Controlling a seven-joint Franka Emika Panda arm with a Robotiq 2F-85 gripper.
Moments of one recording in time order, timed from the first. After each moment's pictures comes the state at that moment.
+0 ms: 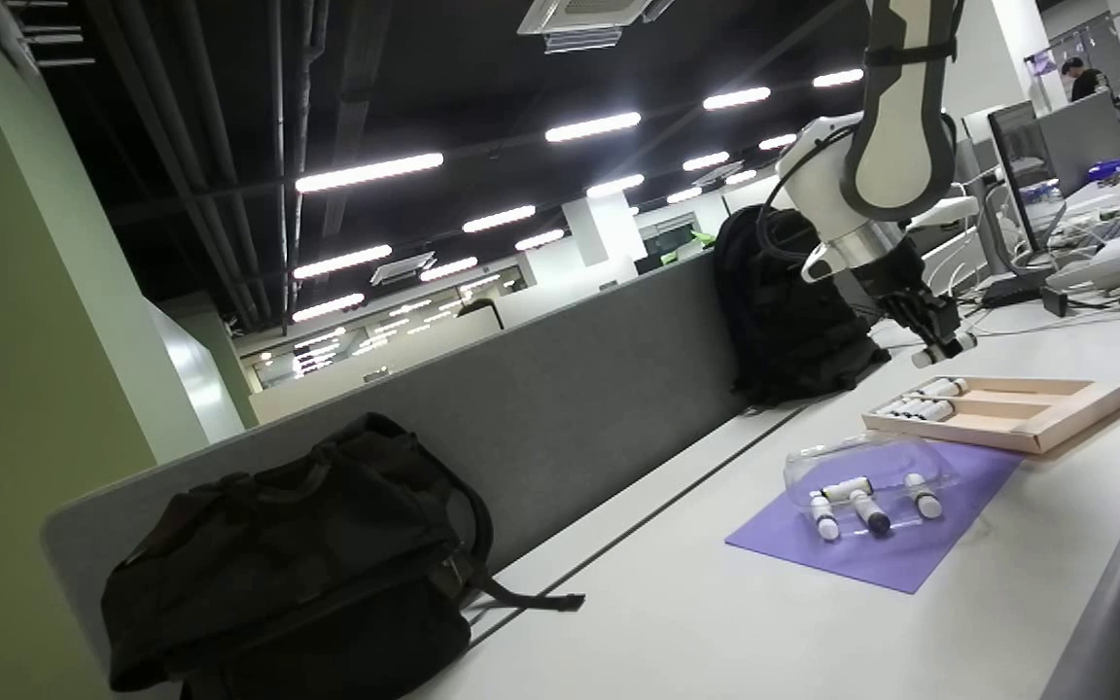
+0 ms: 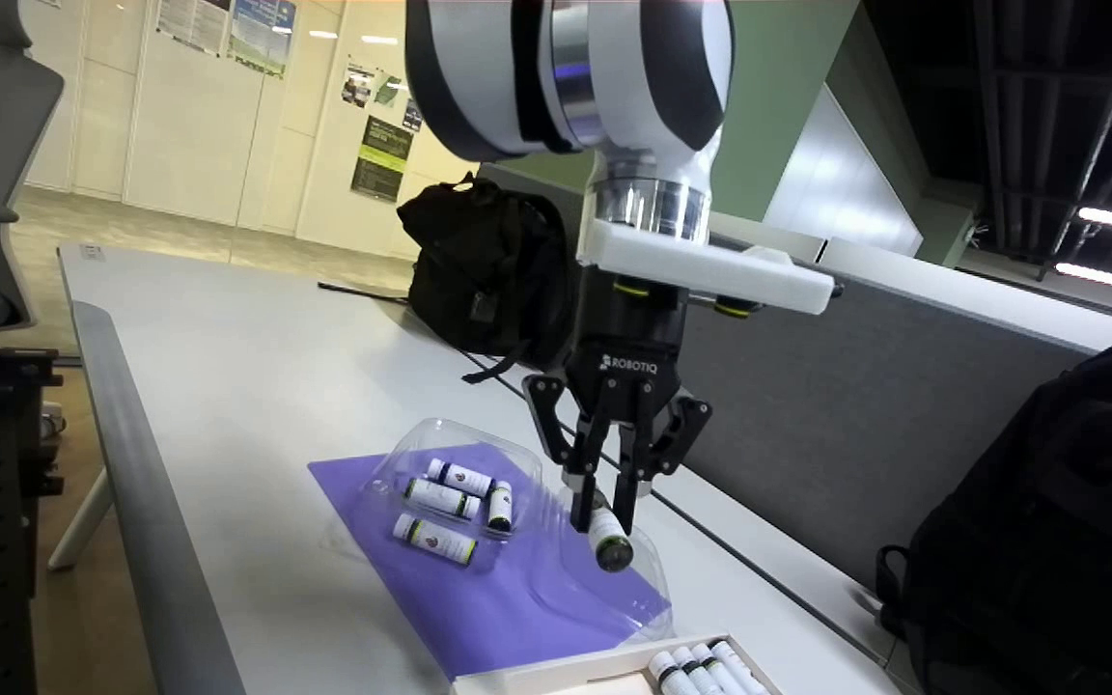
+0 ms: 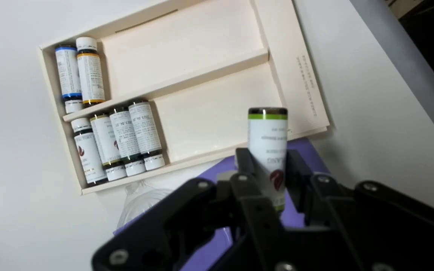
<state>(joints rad) -0.18 0.13 -0.12 -2.51 -0.62 2.59 -0.72</state>
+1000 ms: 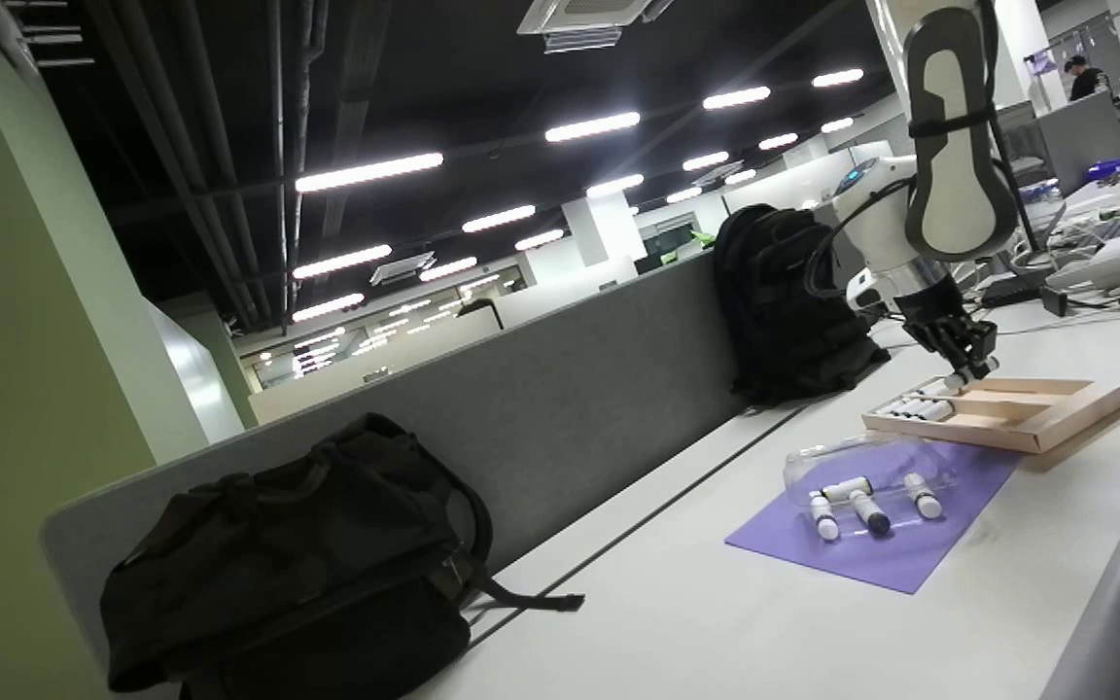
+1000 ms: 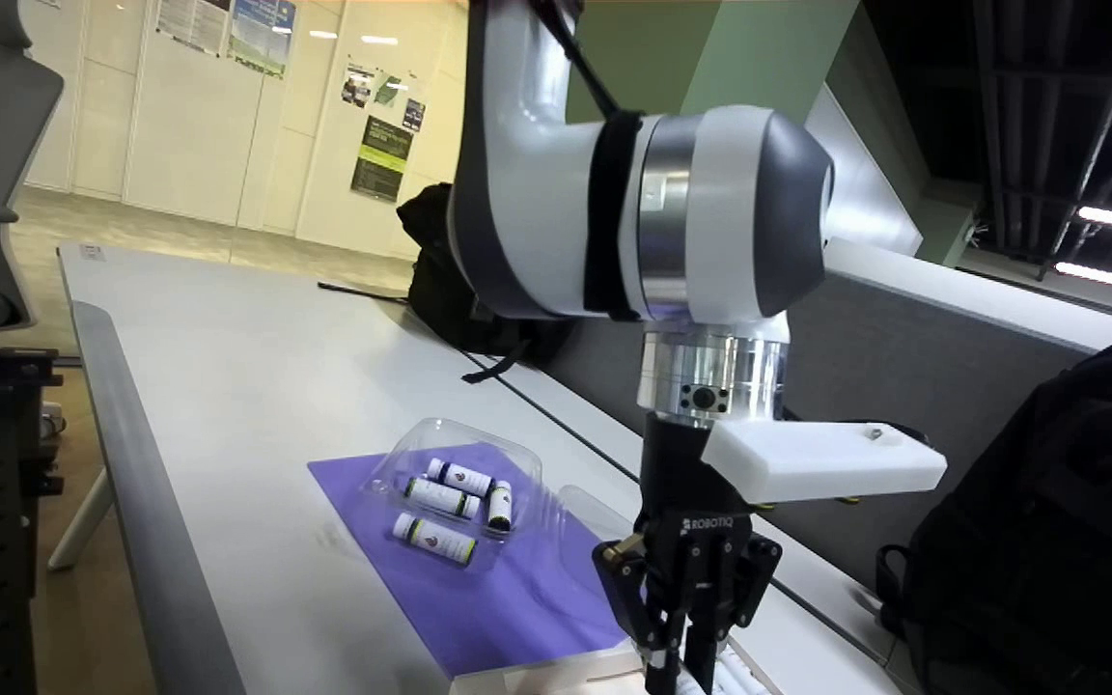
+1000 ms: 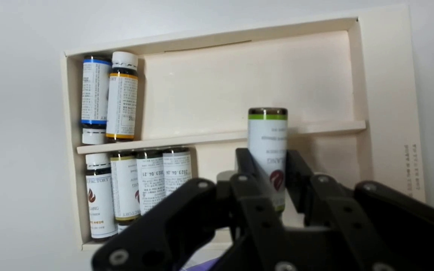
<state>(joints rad) -0.27 0.40 -0.24 -2.38 -0.79 2.86 -0.89</state>
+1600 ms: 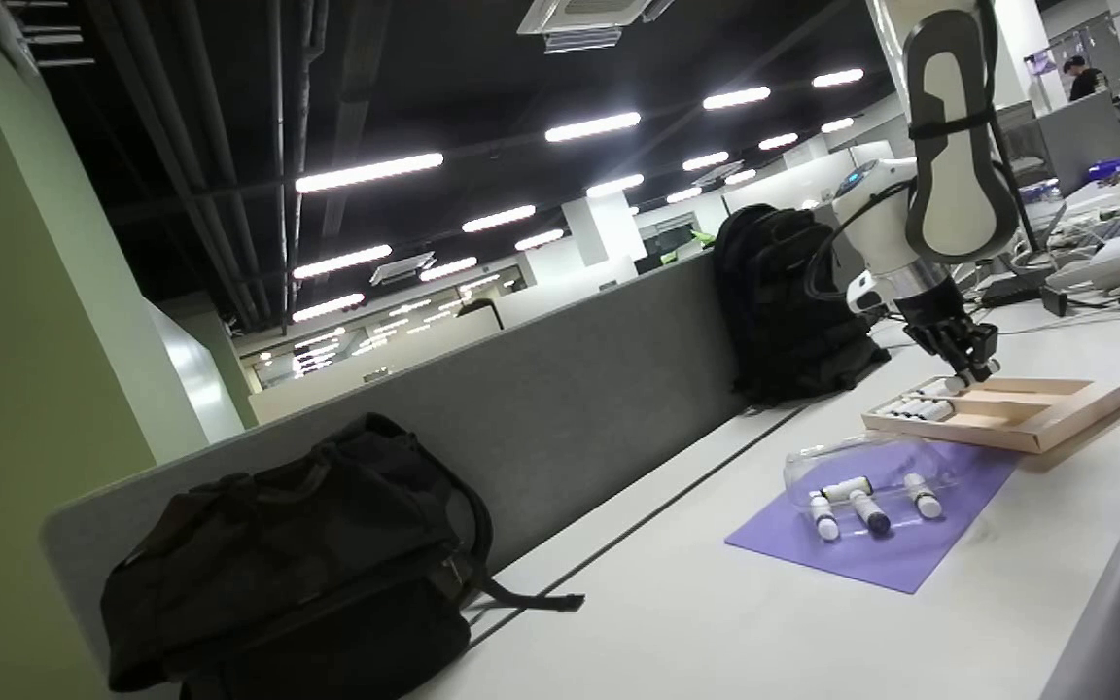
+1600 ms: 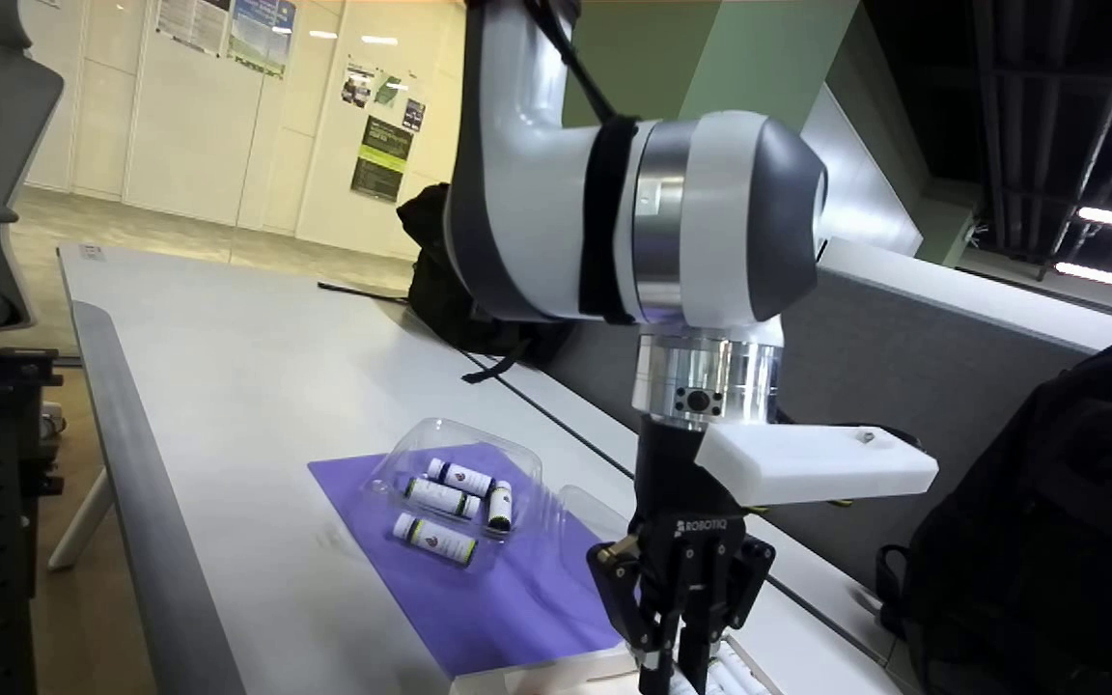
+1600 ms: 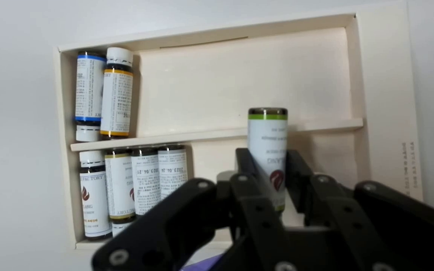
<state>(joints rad) -0.27 0.40 -0.23 -2.39 -0.79 2.86 -0.89</state>
